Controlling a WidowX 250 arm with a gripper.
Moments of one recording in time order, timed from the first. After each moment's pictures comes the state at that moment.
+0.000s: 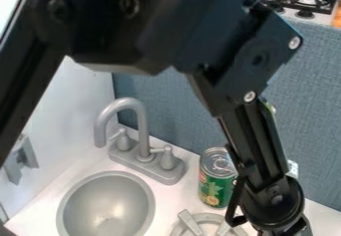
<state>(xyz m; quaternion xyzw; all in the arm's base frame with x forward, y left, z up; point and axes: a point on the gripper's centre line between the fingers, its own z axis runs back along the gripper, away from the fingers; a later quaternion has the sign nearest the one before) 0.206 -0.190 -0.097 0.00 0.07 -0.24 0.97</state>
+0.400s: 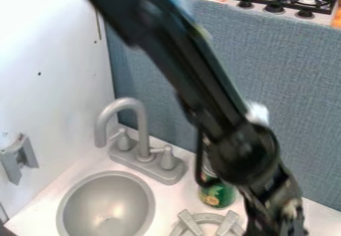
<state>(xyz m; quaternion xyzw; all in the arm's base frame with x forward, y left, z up) 0.212 -0.181 -0.037 -0.04 0.02 -0.17 0.98</state>
